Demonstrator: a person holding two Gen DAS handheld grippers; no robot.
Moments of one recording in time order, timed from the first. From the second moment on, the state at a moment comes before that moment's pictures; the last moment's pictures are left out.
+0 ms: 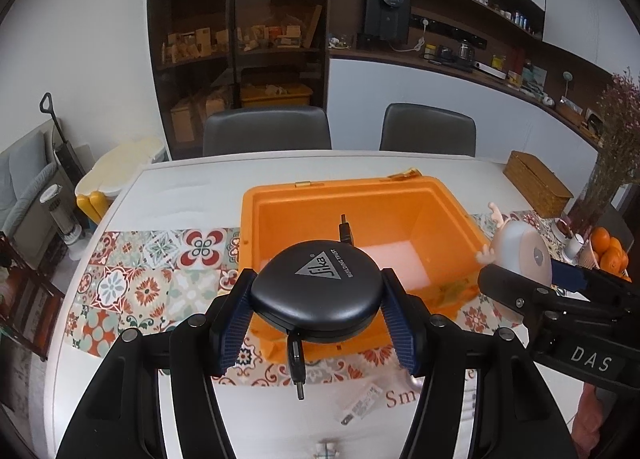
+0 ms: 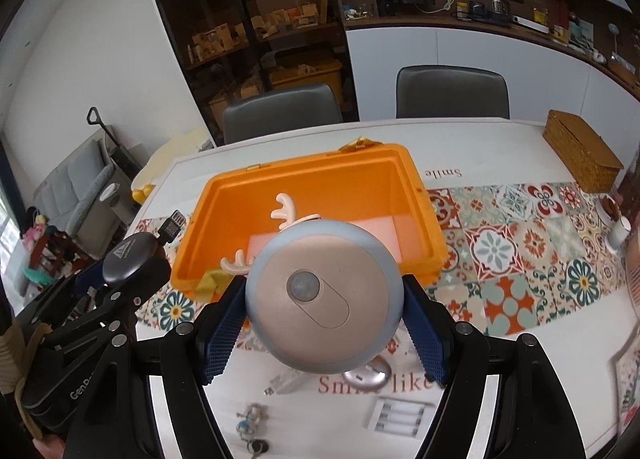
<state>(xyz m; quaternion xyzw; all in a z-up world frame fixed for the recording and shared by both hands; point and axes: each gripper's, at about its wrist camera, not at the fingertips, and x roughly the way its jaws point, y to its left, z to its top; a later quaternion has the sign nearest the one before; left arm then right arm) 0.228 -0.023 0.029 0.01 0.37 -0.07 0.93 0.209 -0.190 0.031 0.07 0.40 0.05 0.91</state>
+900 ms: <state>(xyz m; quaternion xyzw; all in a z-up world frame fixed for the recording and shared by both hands) 0.323 -0.030 -0.022 0.02 0.45 -0.06 0.89 0.326 -0.183 -0.012 0.03 0.49 0.05 0.87</state>
